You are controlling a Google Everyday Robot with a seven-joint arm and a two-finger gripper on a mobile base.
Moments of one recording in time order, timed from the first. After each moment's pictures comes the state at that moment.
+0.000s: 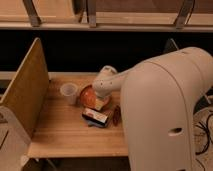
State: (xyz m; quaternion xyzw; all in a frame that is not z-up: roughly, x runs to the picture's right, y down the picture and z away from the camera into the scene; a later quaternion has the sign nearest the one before) arm -0.014 0.054 0.858 -0.18 0.00 0.20 0.96
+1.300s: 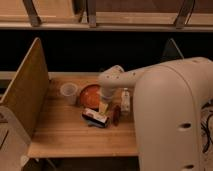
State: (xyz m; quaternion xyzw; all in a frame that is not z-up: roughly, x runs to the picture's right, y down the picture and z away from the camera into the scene) arm -0.005 0.087 0.852 -0.28 -0.05 0.12 0.95
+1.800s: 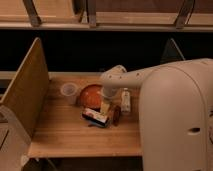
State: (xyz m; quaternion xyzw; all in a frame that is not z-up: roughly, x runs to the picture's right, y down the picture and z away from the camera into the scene) arm -0.002 0.085 0.848 -0.27 -0.06 0.11 0.95
